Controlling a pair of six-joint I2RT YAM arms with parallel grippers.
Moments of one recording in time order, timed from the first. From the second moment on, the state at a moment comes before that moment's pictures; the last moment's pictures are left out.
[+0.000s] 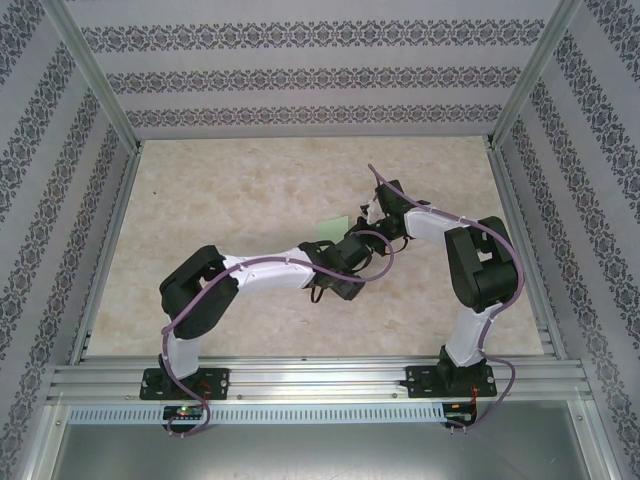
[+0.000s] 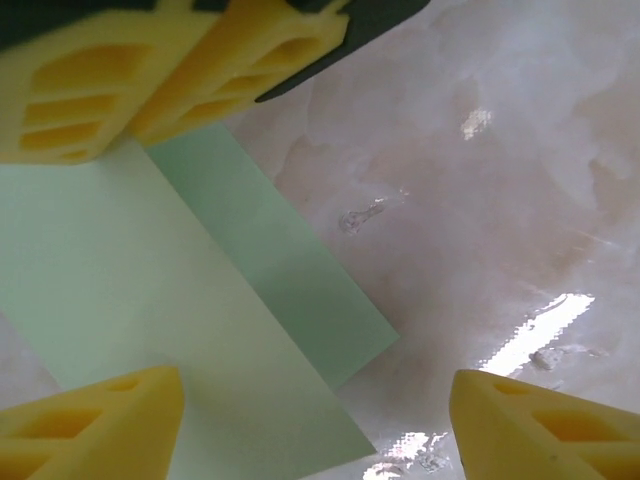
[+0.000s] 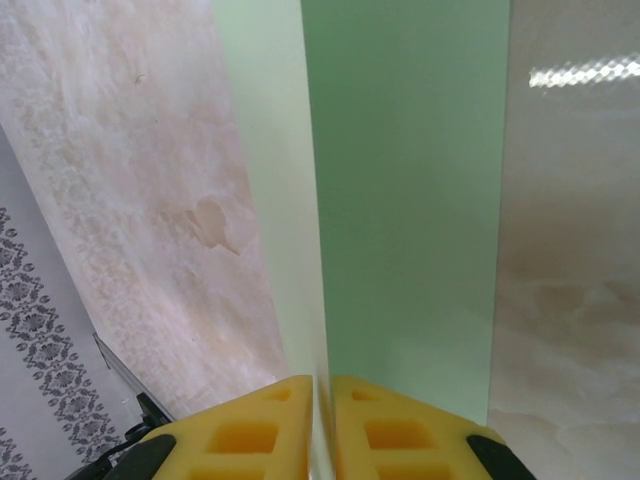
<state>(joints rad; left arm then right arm) -1.01 1.94 1.32 -0.51 -0.17 -0.27 0.33 1.85 1.10 -0.44 -0.71 0.61</state>
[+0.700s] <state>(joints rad) -1.02 1.94 1.34 -0.56 -0.24 -0.24 0.33 1.87 1.10 -0.44 -0.71 0.60</state>
